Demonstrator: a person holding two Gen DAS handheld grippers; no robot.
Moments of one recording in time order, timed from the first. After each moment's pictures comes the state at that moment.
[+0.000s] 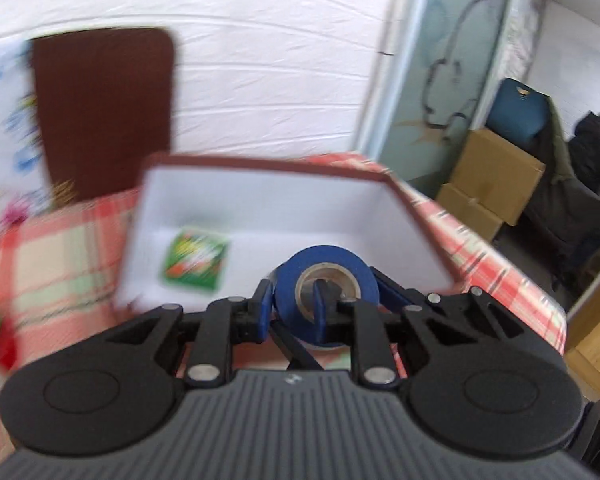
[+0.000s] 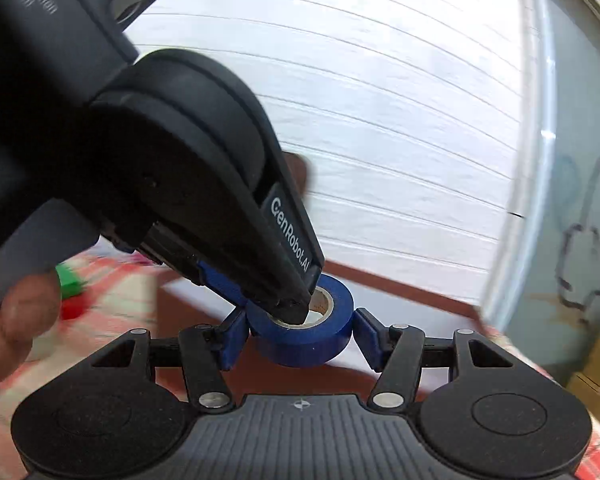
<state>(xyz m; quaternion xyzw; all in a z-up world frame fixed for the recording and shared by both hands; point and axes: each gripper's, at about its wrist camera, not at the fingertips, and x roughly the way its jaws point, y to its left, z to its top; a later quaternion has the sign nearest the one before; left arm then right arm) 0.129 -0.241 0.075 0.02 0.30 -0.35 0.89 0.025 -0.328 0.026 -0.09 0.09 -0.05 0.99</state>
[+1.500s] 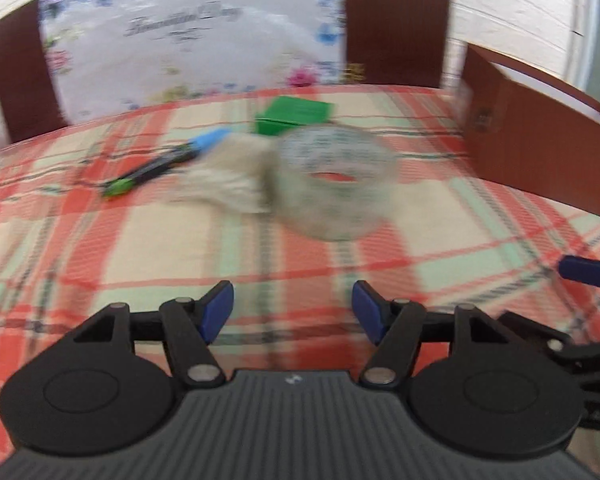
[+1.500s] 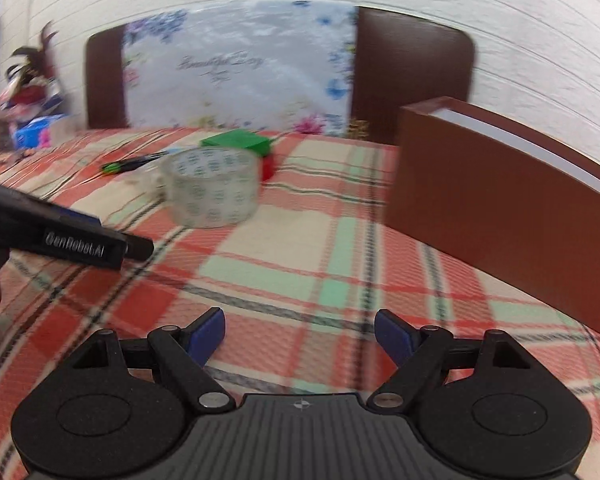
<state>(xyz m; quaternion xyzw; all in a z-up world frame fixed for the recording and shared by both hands) 0.075 -0.007 -0.024 0.03 0.34 -0.05 0.94 0.030 -0.199 -0.046 -0.07 0.28 0.13 0.95</state>
